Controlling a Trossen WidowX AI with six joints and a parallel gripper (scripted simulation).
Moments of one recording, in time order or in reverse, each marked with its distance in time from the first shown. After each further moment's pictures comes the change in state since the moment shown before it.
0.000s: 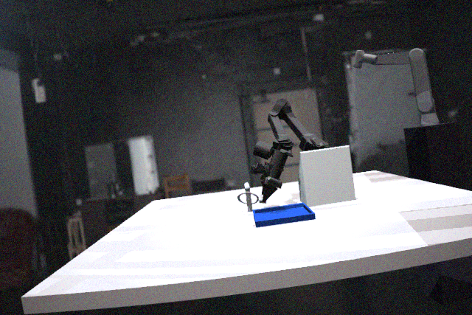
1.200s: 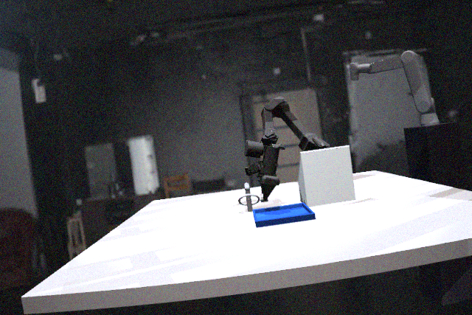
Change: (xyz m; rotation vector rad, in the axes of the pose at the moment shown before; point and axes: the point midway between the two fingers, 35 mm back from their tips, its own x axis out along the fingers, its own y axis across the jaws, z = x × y) arm -0.008 0.022 0.010 -0.016 0.221 -0.033
